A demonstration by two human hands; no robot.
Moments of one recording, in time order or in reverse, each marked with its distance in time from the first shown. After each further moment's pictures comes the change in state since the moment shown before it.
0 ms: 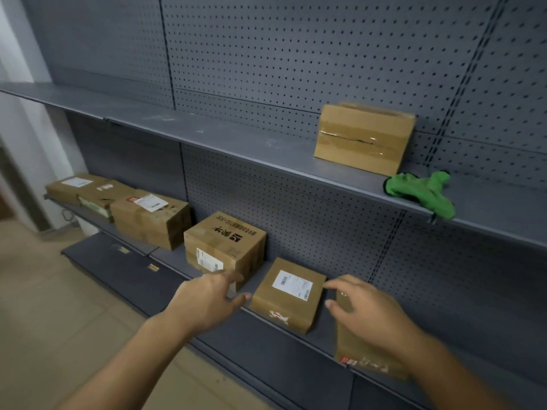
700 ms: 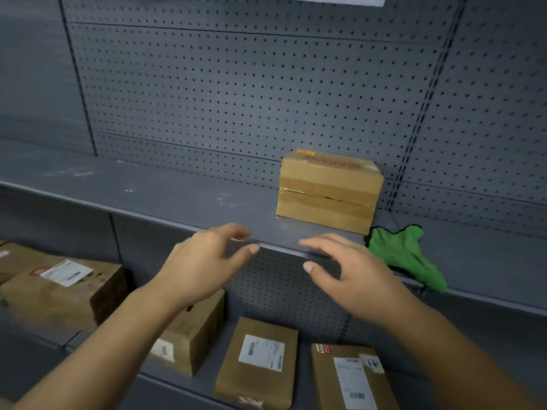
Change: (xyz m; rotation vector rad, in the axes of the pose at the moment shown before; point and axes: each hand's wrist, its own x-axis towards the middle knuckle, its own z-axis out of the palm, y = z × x) left_hand 0.168 0.040 -0.137 -0.301 0.303 0.319; right_hand 0.121 -0.022 -0.133 0.065 0.336 -0.085
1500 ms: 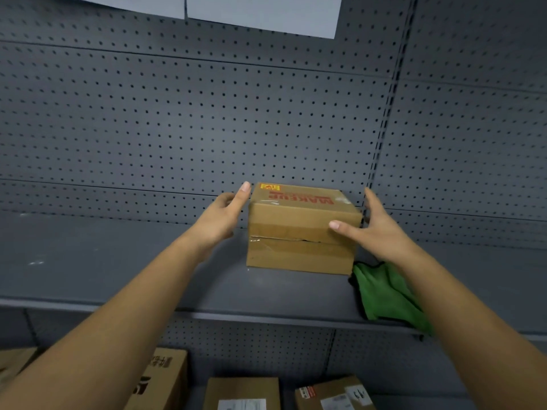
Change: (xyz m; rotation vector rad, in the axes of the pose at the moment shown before) left_hand 0.221 0.014 0.013 -0.807 -0.160 -0.088; right_hand 0.111 0.103 -0.068 0.311 0.336 0.583
